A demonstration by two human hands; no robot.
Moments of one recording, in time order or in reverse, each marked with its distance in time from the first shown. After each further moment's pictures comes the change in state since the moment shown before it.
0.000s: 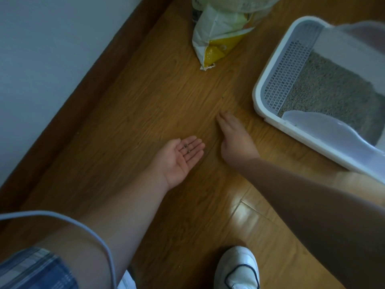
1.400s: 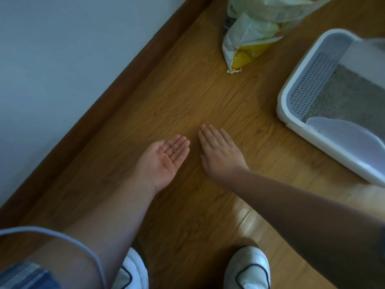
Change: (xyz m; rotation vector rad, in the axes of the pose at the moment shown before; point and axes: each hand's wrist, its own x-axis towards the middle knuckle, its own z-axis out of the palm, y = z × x) left_hand -0.050 0.035 -0.065 -0.178 0.036 0.115; right_hand -0.024 -0.087 0.025 -0.429 -0.174 -0.287
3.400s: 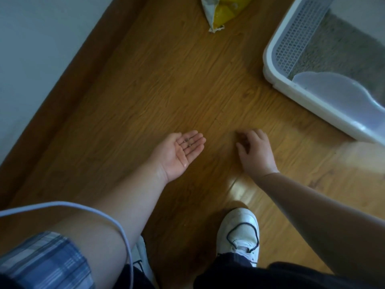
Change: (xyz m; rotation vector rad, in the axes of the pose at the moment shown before) left_hand 0.002 -0.076 -0.004 0.151 -0.043 -0.179; right_hand -0.112 0.058 0.048 0.600 0.279 0.493
